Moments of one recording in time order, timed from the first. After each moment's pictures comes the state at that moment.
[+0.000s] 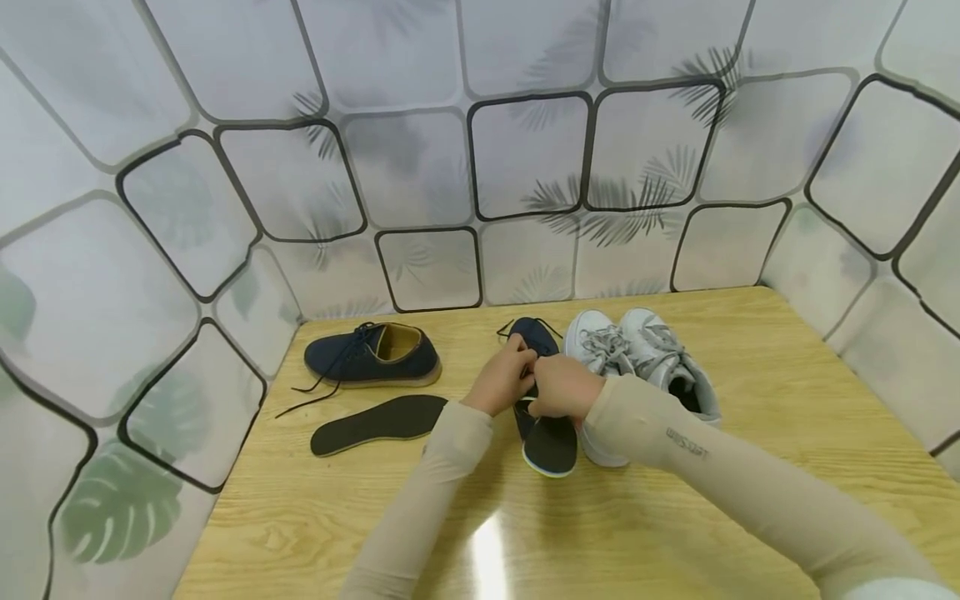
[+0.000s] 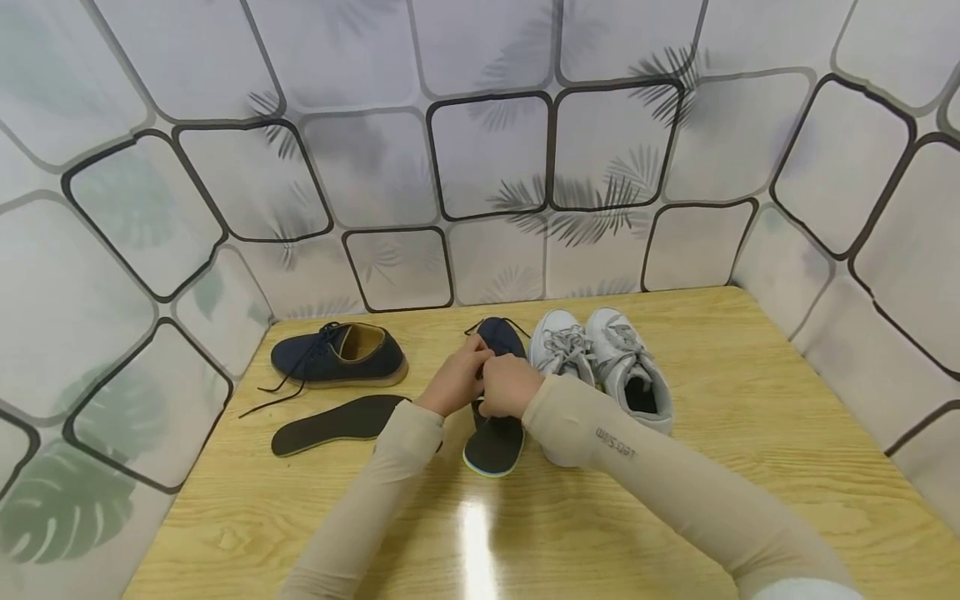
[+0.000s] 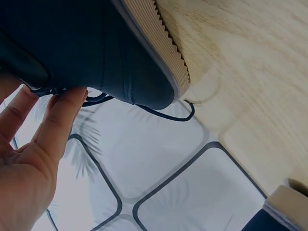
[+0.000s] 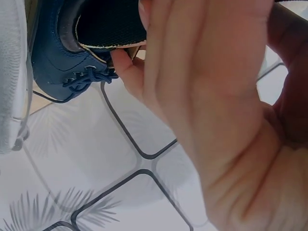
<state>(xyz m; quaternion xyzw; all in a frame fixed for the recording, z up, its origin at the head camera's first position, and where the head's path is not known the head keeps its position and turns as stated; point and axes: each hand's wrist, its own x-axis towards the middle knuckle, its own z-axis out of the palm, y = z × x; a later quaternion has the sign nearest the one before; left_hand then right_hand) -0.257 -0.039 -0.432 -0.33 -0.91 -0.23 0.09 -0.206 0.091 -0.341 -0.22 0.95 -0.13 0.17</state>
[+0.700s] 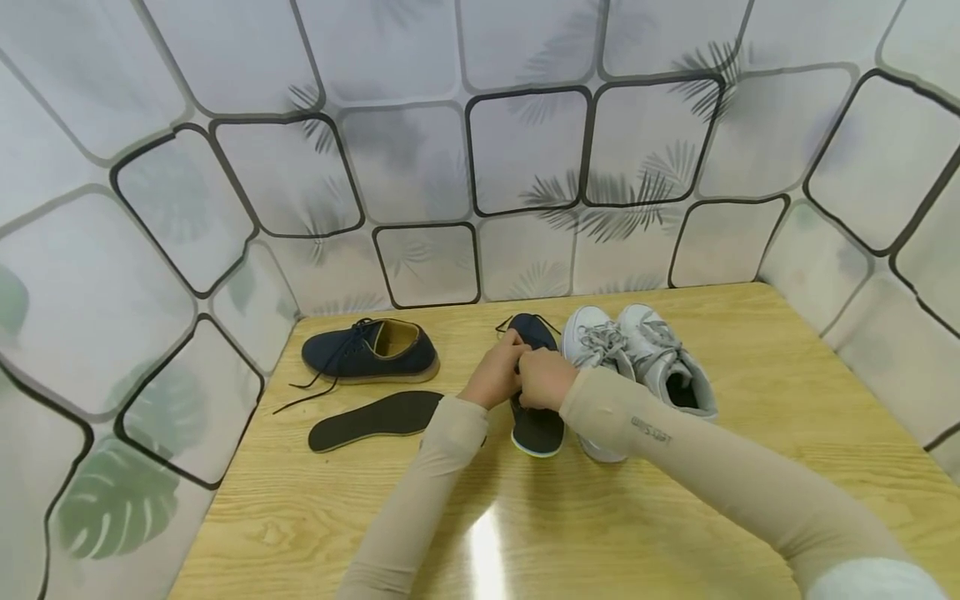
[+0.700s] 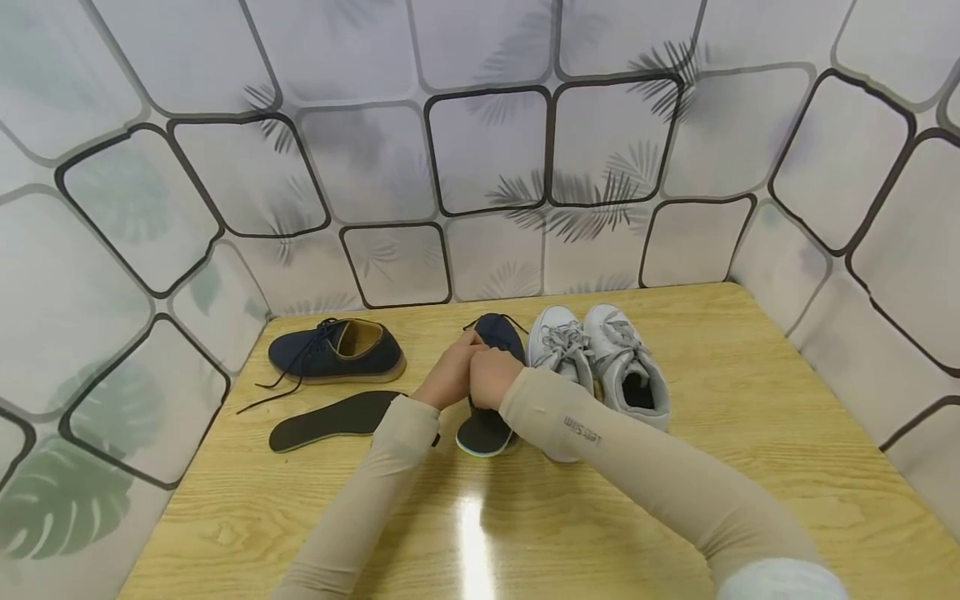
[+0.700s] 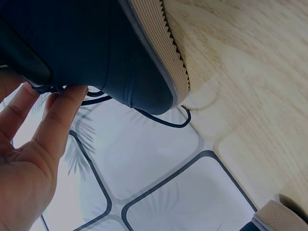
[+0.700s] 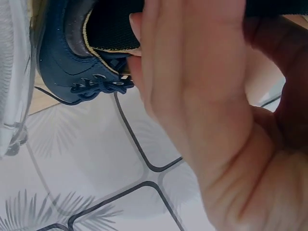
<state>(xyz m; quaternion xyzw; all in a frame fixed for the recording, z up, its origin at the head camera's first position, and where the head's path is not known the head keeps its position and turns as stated) -0.259 -0.041 -0.430 -0.31 -0.90 -0.29 0.05 -0.220 0.075 -0.354 -0.21 0.96 -0.10 0.15</state>
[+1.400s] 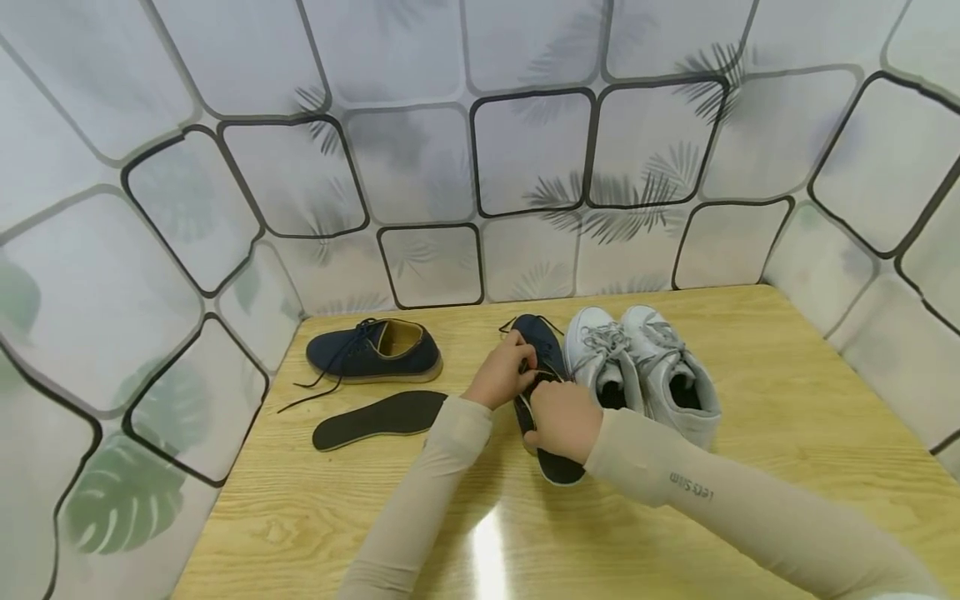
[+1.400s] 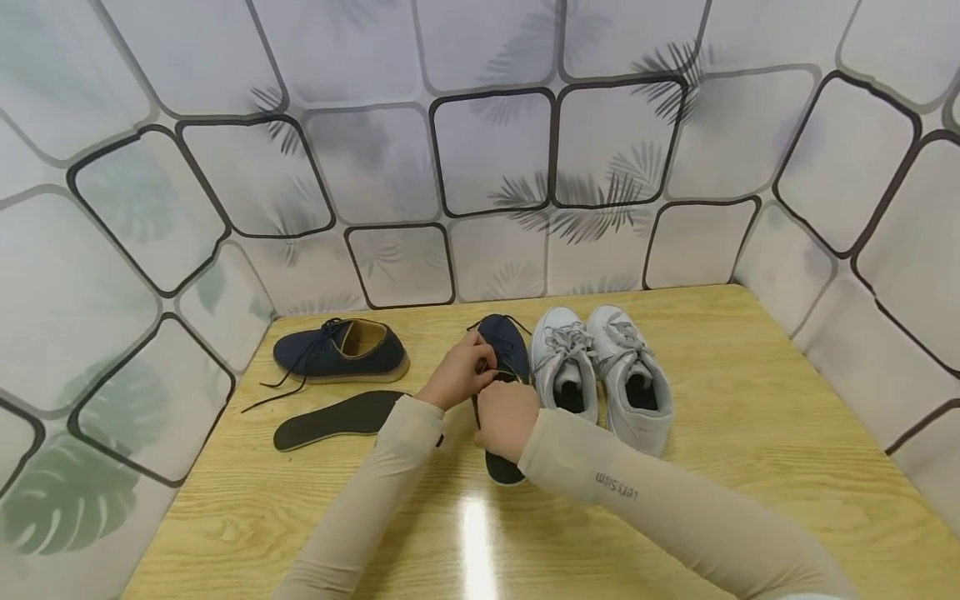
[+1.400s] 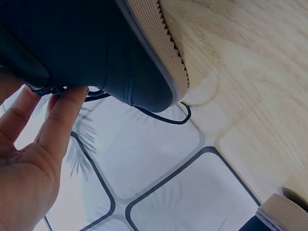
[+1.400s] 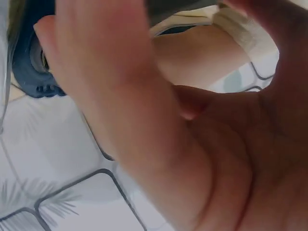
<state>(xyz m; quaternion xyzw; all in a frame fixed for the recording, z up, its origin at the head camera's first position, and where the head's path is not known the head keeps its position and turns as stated) -0.258 -0.042 -0.428 -0.30 -0.92 -0.26 0.04 -0.165 0.084 -0.355 -0.24 0.97 -0.07 0.06</state>
